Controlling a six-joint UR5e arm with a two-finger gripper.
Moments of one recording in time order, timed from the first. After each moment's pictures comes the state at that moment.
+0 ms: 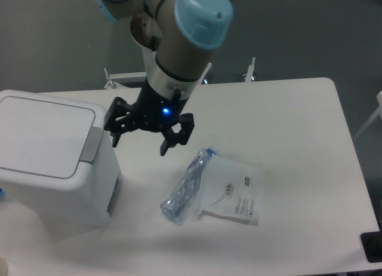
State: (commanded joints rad) arm 2.31 -1.82 -1.29 -1.51 1.11 0.30
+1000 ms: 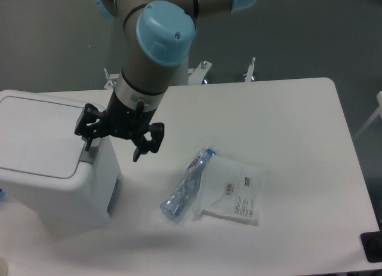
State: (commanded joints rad) arm 2.29 -1.83 -1.33 -1.48 1.12 0.30
